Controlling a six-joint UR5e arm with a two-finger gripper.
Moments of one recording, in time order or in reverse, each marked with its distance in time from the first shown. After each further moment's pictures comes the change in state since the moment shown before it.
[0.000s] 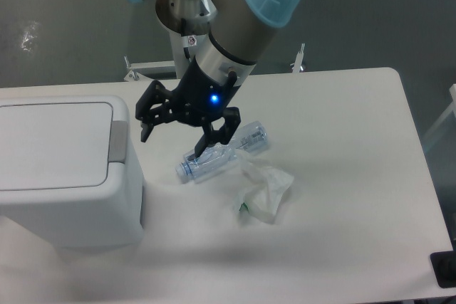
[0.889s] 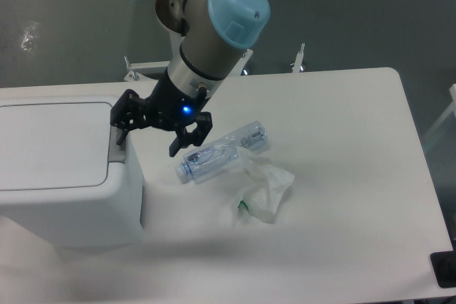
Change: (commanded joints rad) arm -0.031 0.011 -0.061 0.006 0.028 -0.049
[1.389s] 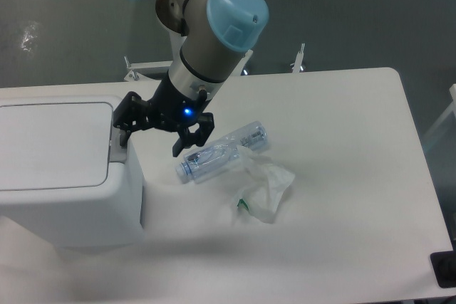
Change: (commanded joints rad) arm -0.002 -0.008 -0.002 0.006 0.014 0.003
